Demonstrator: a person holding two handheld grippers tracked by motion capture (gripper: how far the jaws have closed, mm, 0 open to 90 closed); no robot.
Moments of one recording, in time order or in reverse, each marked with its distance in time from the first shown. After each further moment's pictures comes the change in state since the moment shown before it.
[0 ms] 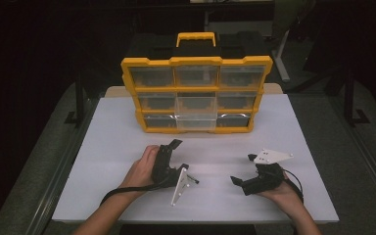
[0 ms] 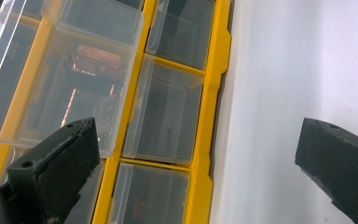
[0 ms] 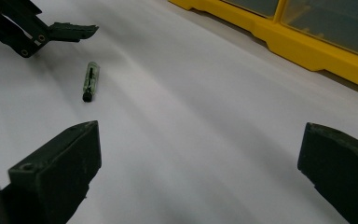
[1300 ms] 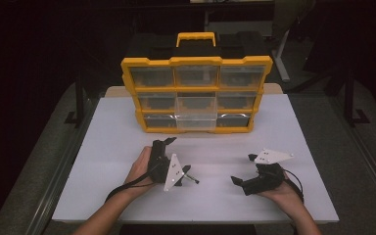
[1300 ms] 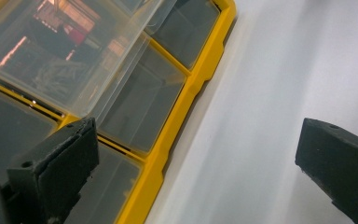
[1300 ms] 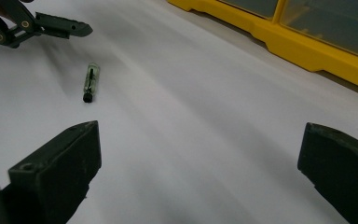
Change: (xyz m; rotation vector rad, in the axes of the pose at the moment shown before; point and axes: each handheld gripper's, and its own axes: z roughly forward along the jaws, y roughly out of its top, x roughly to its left) left arm 0.014 -0.011 0.002 -0.017 -0.124 -0.424; right arm -0.001 0.000 -0.001 -0.004 0.001 -0.005
